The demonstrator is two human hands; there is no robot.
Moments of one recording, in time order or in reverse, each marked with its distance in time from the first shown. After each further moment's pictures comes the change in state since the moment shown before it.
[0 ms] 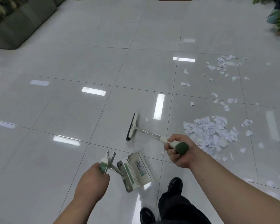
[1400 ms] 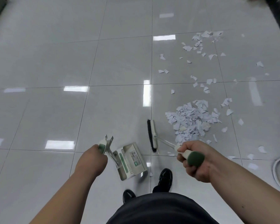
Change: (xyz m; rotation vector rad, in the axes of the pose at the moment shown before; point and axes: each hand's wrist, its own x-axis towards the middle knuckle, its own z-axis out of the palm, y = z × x) left_hand 0.073 0.176 0.016 0.254 -0.100 0.127; right_hand -0.097 -0.082 -0.078 0.001 0.363 0.044
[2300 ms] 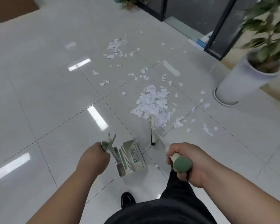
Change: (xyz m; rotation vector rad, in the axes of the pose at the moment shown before) left_hand 0.090 -0.039 -0.056 0.321 -0.157 0.722; right_hand -0.040 0.187 0.171 0.492 0.247 -0.265
